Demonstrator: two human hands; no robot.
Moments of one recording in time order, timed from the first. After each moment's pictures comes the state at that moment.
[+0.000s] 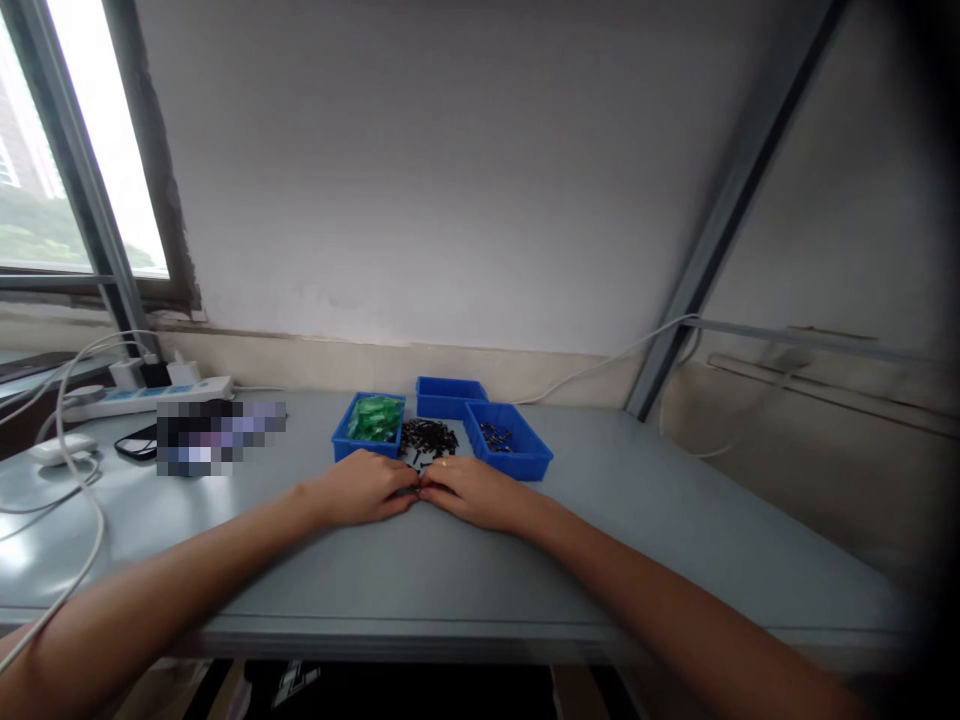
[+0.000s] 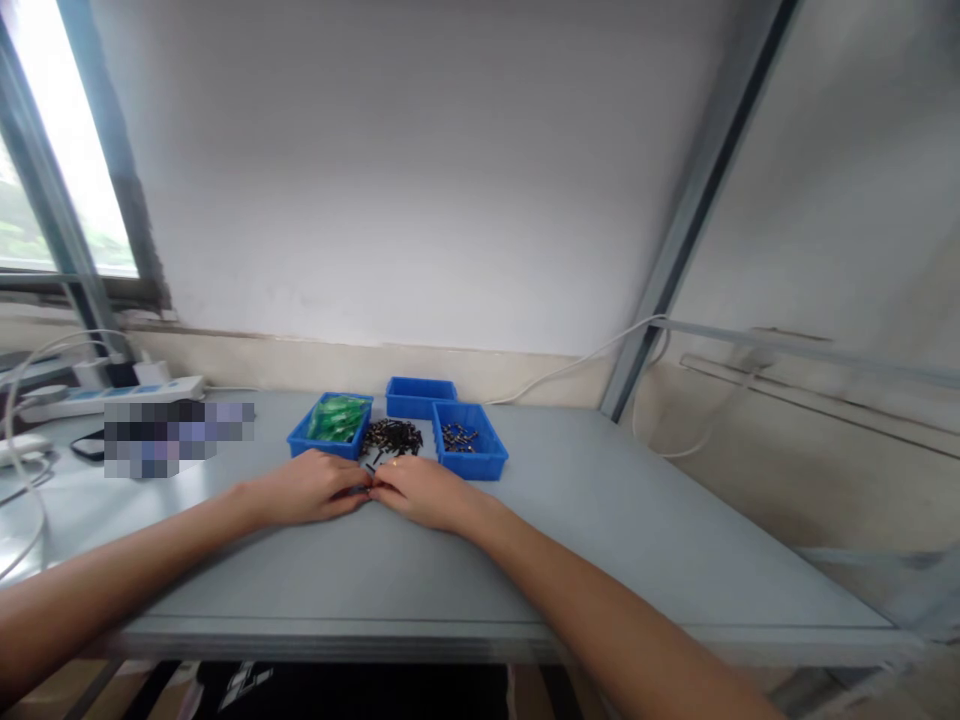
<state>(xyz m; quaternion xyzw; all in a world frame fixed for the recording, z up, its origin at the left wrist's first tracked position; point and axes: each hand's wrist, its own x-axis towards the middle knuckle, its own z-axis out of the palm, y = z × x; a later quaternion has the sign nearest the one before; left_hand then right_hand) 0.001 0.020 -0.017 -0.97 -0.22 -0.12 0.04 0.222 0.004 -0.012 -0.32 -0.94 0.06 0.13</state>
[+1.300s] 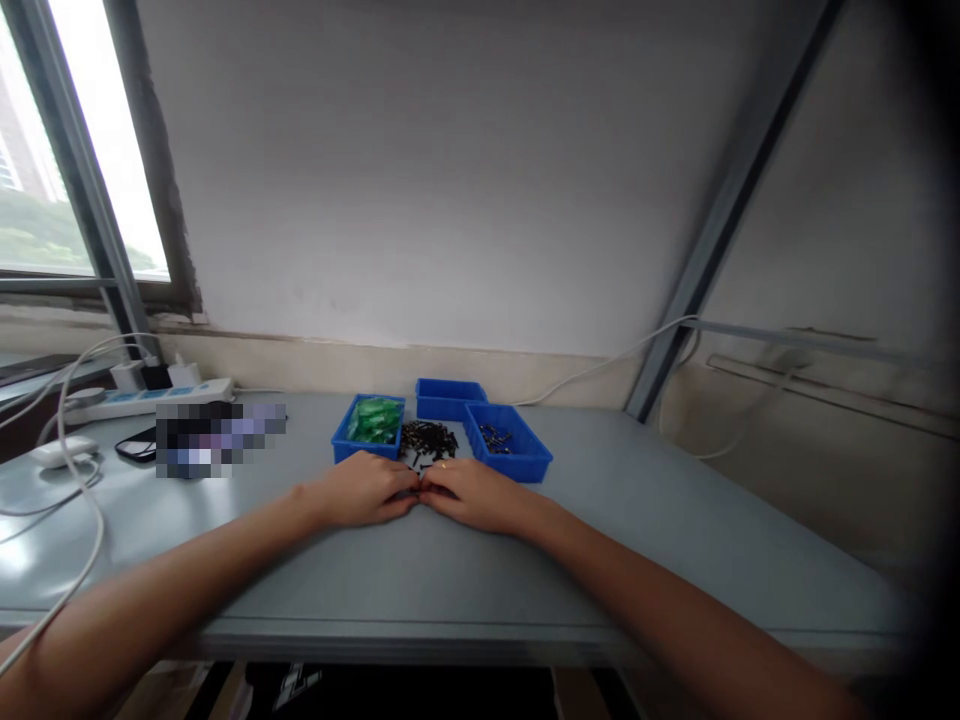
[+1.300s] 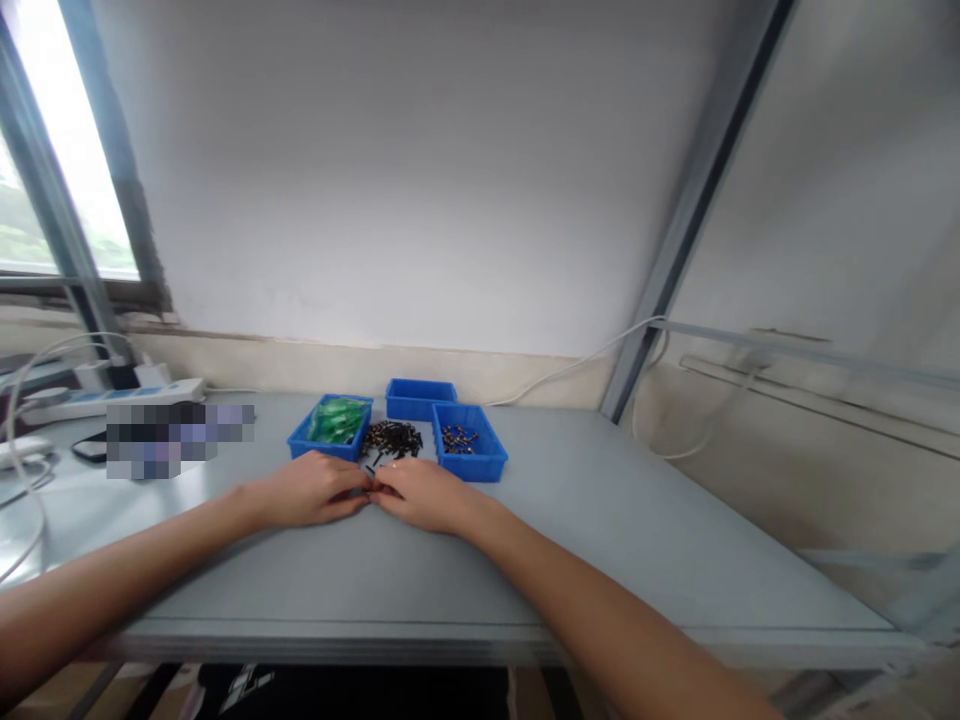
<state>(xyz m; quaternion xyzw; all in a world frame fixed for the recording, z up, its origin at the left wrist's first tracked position) -0.001 0.022 -0.019 -0.97 -0.20 -0.14 0.06 0.222 0.002 -0.009 -0.33 -0.93 0.07 0.12</state>
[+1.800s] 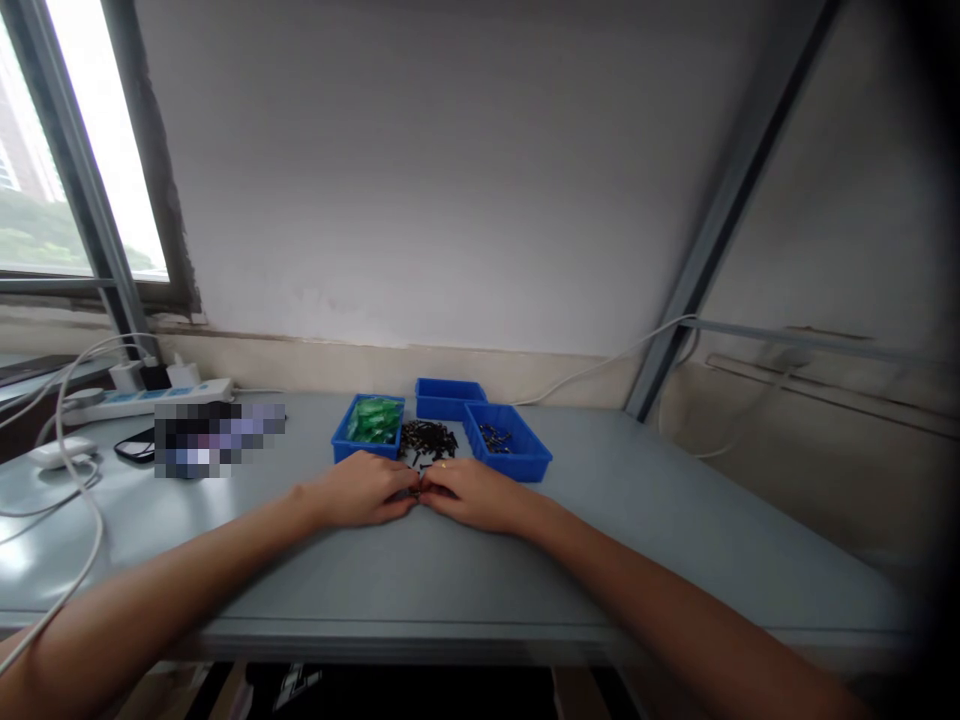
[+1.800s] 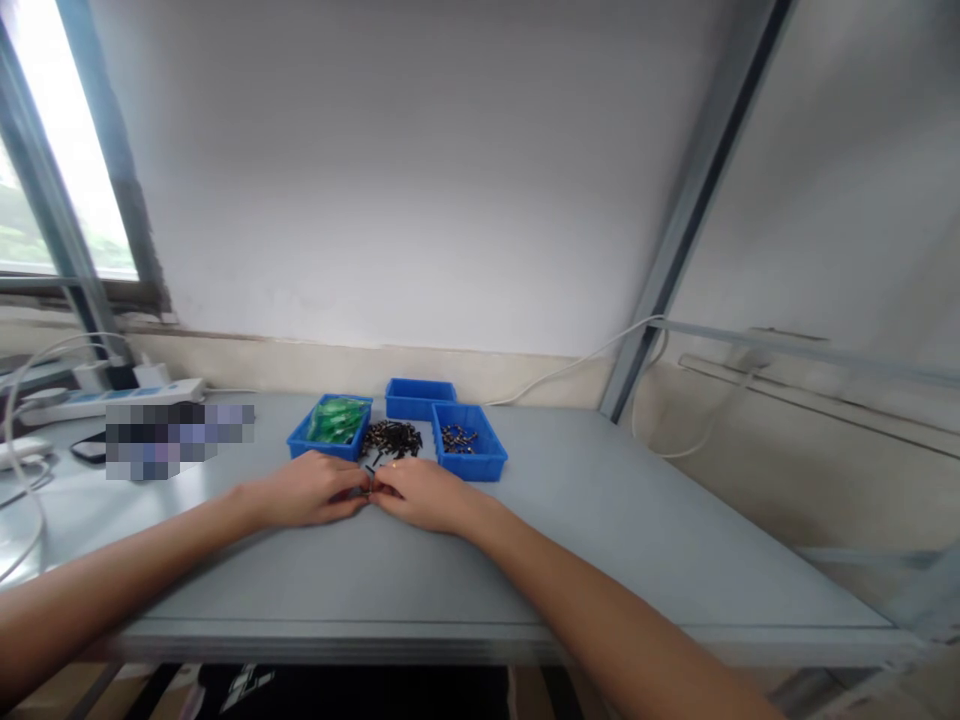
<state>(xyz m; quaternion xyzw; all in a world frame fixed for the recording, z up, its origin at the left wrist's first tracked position) -0.001 0.021 -0.018 -0.97 -0.20 -0.15 0.05 0.222 0.001 -0.009 -0.33 -0.93 0.08 0.13</state>
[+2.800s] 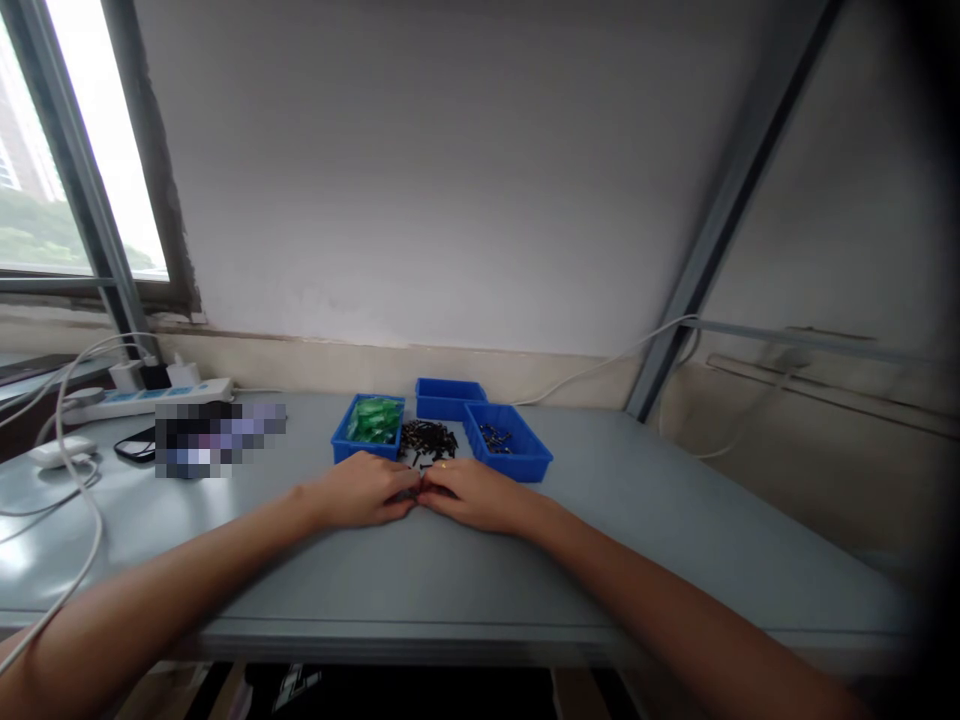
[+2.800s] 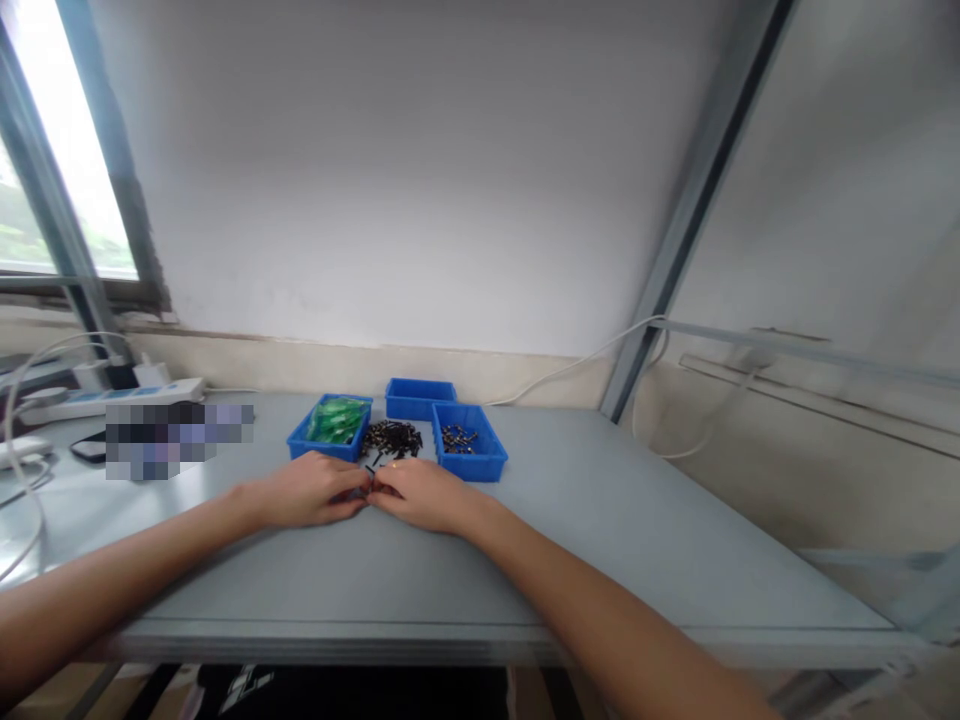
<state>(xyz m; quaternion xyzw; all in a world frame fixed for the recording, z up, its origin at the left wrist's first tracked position) 0.000 0.019 -0.017 -0.97 -0.19 -0.15 0.05 0.222 0.000 -0.007 -0.34 -0.93 0.08 0.12</state>
